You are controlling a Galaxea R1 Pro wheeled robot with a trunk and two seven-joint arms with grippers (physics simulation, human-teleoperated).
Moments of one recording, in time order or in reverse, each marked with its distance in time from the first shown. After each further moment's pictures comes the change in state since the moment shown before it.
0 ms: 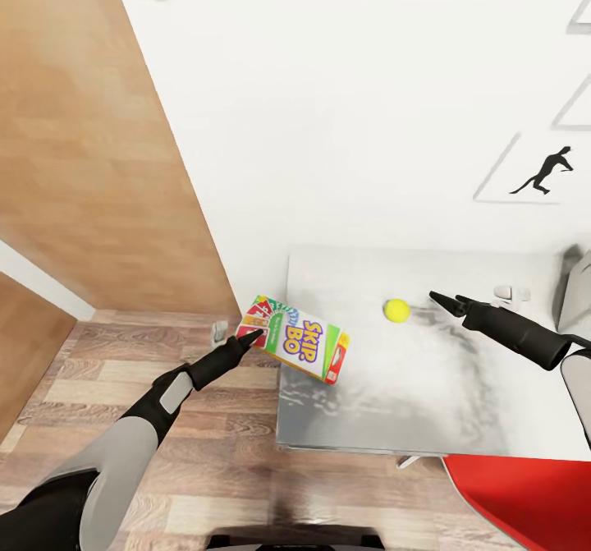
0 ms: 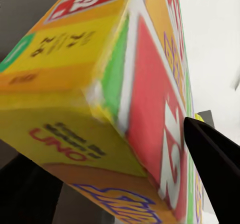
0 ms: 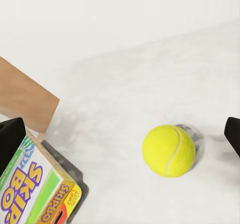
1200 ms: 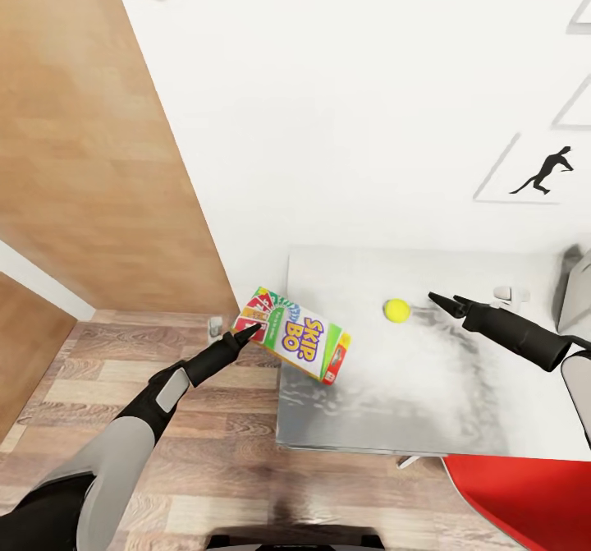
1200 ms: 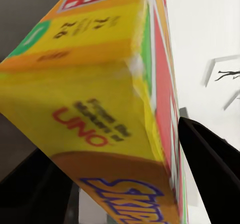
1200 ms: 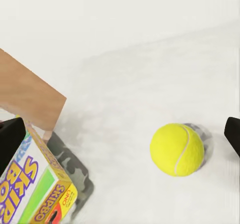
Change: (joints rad) left arm 0.009 0.009 0.000 -0.046 -0.003 0.011 -0.106; right arm 0.004 -0.001 -0.002 0.000 0.000 0.001 0.031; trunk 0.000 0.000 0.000
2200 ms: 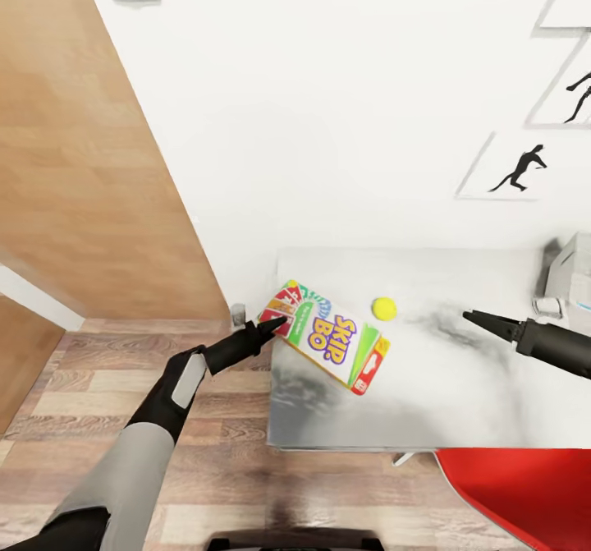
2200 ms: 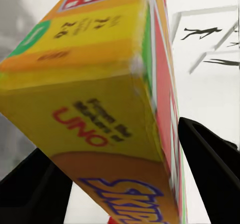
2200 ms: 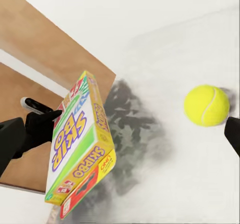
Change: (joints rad) left arm 0.073 -0.105 -0.041 -0.330 0.010 0.333 0.089; right arm 0.068 -0.125 -0.146 0.000 0.002 0.193 0.423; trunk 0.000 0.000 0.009
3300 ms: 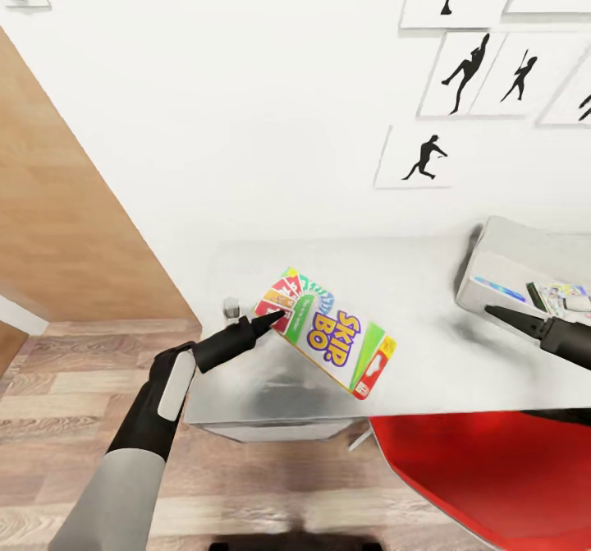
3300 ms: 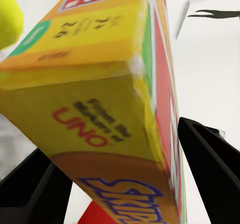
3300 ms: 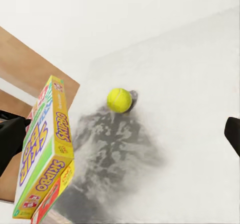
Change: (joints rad) left arm 0.116 -0.009 -0.031 -0.340 0.029 0.092 0.042; right arm 0.011 -0.006 -0.097 -0.001 0.002 0.012 0.018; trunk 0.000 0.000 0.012
